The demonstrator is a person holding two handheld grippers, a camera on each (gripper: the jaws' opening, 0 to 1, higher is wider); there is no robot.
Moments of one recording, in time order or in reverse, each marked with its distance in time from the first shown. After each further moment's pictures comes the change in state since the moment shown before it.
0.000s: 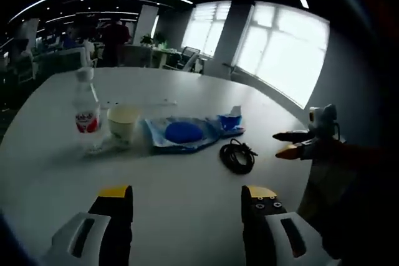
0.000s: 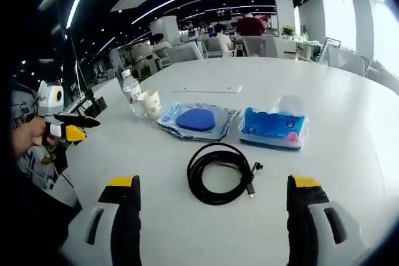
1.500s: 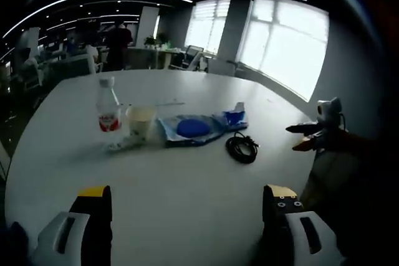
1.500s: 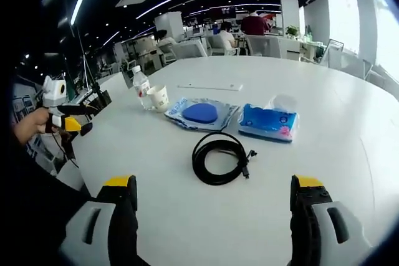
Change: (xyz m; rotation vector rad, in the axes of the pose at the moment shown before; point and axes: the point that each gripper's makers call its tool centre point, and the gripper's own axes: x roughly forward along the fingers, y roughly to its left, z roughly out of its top) left arm -0.039 0.015 -0.004 0.038 0.004 0.049; right arm -0.041 0.009 -0.009 -0.038 0.031 0.021
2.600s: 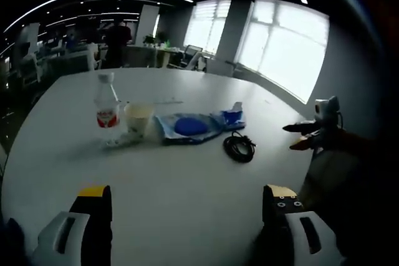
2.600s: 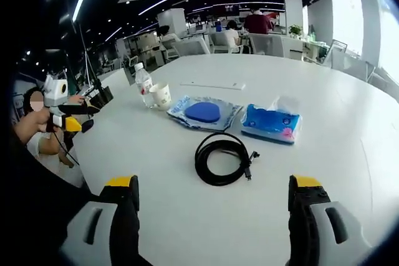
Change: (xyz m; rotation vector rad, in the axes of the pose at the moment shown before) left arm 0.000 -0.003 -0.004 -0.018 0.004 -0.022; right arm -0.001 0.002 0.008 -0.027 0.015 -0.001
